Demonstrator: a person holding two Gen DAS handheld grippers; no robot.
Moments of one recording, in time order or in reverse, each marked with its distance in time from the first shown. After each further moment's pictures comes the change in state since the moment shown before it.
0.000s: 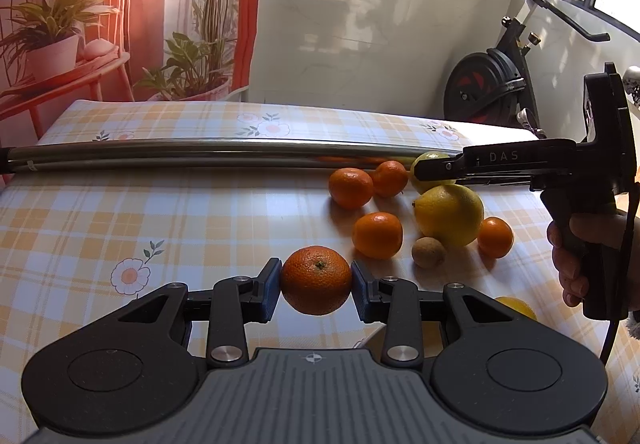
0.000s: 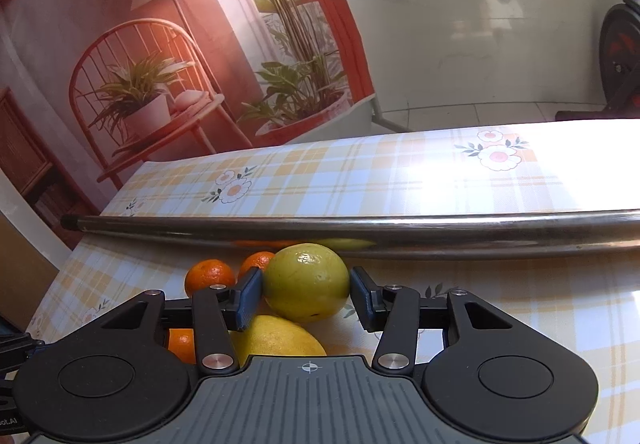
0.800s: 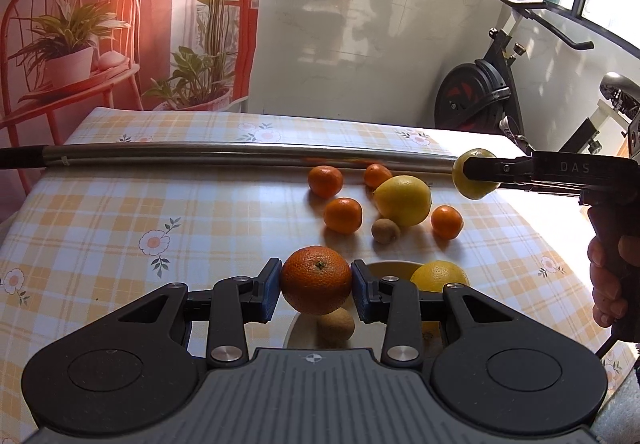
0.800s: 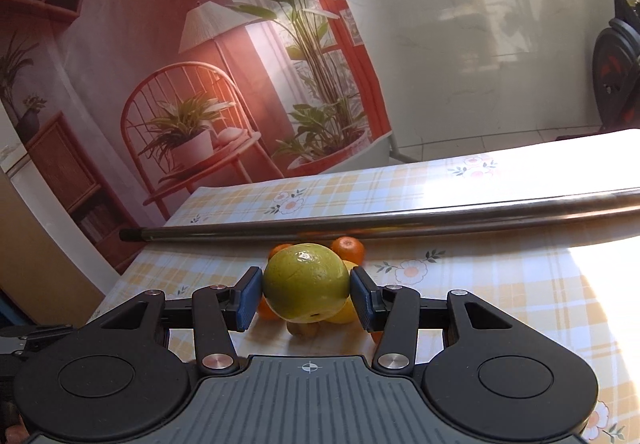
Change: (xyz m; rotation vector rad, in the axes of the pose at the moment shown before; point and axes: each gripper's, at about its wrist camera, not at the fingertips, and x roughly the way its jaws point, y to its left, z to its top) left arm -0.070 -0.020 -0.020 -0.005 -0.032 -0.005; right arm -0.127 0.025 -0.039 -0.015 -0.111 0.065
